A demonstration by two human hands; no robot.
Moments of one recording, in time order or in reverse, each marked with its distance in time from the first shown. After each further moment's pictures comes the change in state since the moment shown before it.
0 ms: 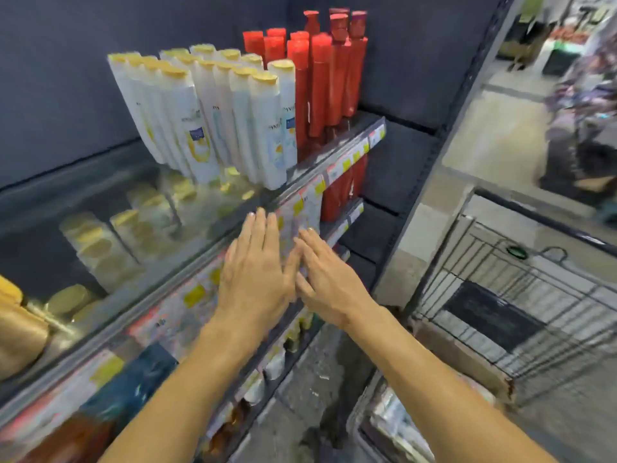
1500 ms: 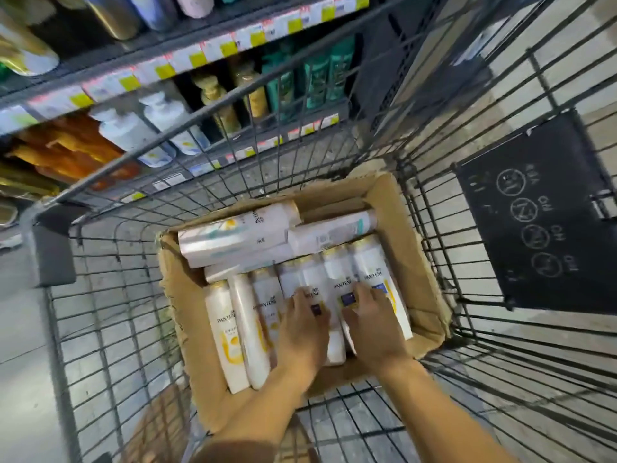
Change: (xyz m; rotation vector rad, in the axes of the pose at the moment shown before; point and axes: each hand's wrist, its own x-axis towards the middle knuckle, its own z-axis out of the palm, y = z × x) left_hand -0.214 0.305 0.655 -0.419 -0.520 -1.254; right_hand -0.347 0.548 0.290 0.108 -0.661 0.420
